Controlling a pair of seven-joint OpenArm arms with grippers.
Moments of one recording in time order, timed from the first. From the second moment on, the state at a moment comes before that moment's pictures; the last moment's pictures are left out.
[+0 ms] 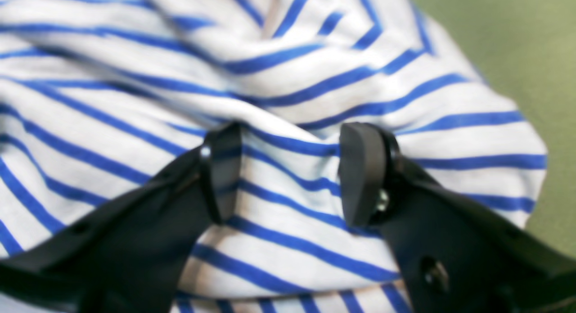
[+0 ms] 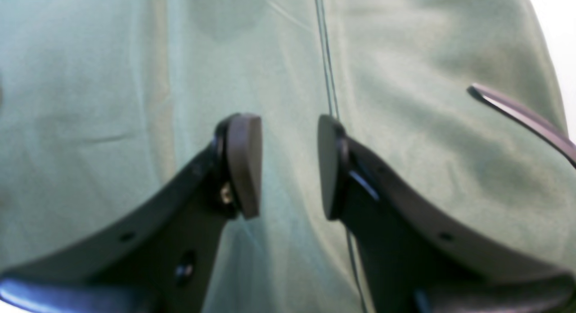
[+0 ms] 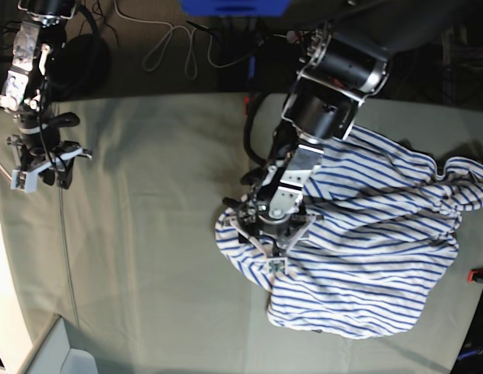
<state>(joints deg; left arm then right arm) -22.5 7.7 18.9 41.4 -10.5 20.9 15.5 -13.6 9.5 24.7 85.6 13.9 16.1 -20.7</state>
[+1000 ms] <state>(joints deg) 13.1 -5.1 0.0 92.1 -10.7 20.7 15.8 17.3 -0.4 -8.1 51.5 14.2 18.0 -20.0</state>
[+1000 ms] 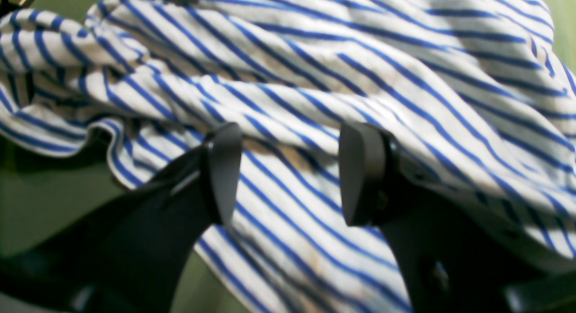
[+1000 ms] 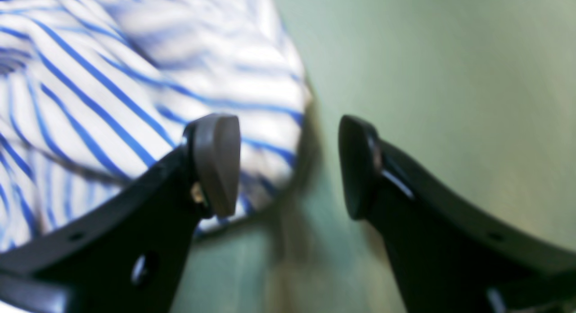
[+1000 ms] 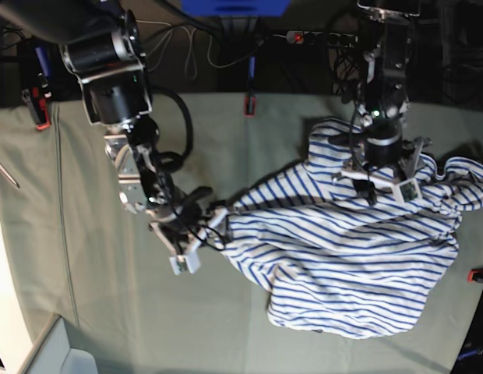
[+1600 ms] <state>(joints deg) 27.3 -4.8 2.7 94.8 -10.7 21.1 15.8 22.3 -1.1 -8.1 42.5 13.9 19.6 -15.2</state>
